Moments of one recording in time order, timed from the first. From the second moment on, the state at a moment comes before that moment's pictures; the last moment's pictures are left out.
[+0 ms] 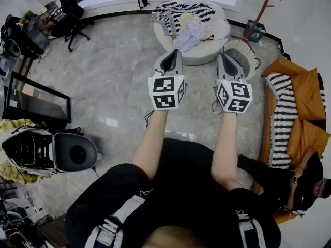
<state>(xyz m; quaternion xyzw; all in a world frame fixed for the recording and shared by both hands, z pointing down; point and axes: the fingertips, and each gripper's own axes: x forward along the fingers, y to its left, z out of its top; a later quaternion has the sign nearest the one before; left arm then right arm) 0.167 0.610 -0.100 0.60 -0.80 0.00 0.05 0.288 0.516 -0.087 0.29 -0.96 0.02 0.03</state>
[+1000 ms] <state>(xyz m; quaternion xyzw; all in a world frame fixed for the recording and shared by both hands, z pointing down) 0.111 0.596 -0.104 0.57 -0.82 -0.04 0.04 0.279 0.459 -0.101 0.32 -0.95 0.02 -0.02</state>
